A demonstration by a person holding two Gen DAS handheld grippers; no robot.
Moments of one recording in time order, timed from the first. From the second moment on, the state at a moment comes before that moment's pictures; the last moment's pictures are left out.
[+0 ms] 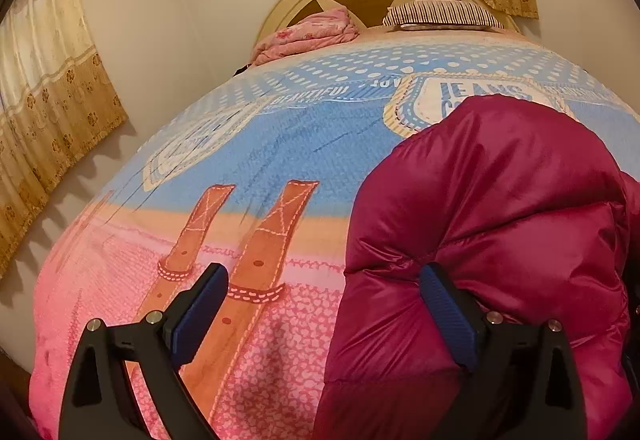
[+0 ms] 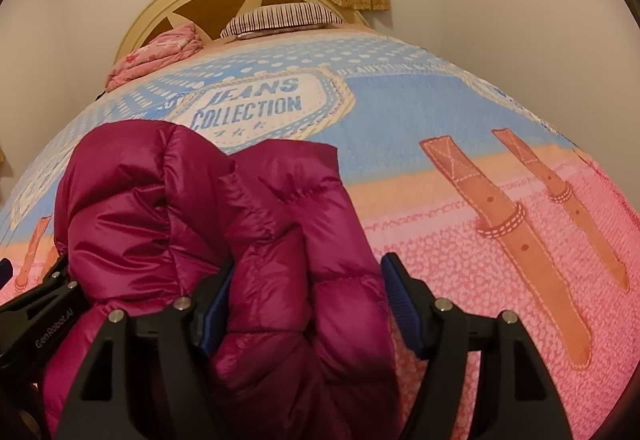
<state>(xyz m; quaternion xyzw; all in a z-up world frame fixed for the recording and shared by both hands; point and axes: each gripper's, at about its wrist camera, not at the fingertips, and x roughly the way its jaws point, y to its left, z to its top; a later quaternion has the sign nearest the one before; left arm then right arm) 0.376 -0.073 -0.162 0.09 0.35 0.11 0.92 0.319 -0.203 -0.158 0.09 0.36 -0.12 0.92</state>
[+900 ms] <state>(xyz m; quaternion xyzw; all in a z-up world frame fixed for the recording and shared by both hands) 0.385 -0.068 -0.171 0.08 0.37 0.10 0.92 0.329 -0.205 -0.169 0.09 0.39 -0.11 0.91</state>
